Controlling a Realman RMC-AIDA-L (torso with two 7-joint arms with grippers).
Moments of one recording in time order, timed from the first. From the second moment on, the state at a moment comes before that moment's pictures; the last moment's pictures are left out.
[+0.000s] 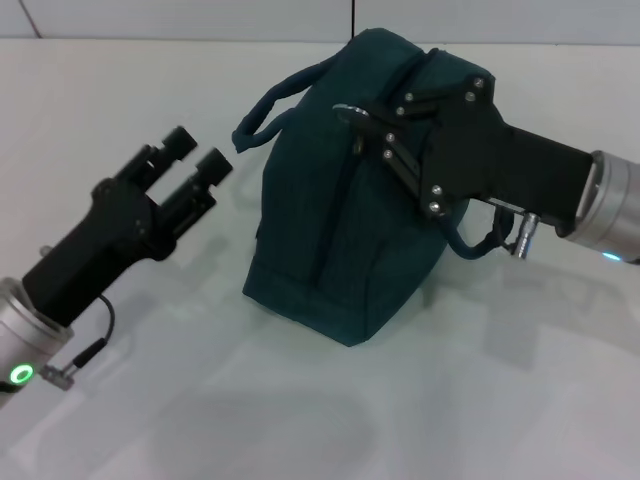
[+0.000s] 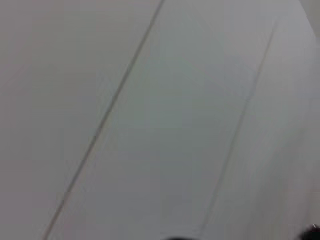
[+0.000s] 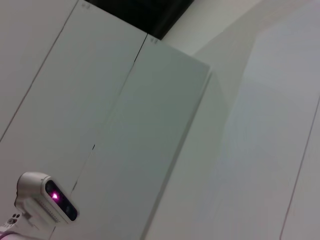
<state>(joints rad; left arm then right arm) -0.31 -2.06 1.11 0.09 0.91 1.74 -0.88 0.61 2.03 -1.80 -0.44 -0.57 -1.45 0.38</state>
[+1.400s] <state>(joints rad) -0.41 -2.09 1.14 0.14 1.03 1.63 -0.78 0.62 2.03 -1.80 -0.43 -0.56 -1.41 0.38</state>
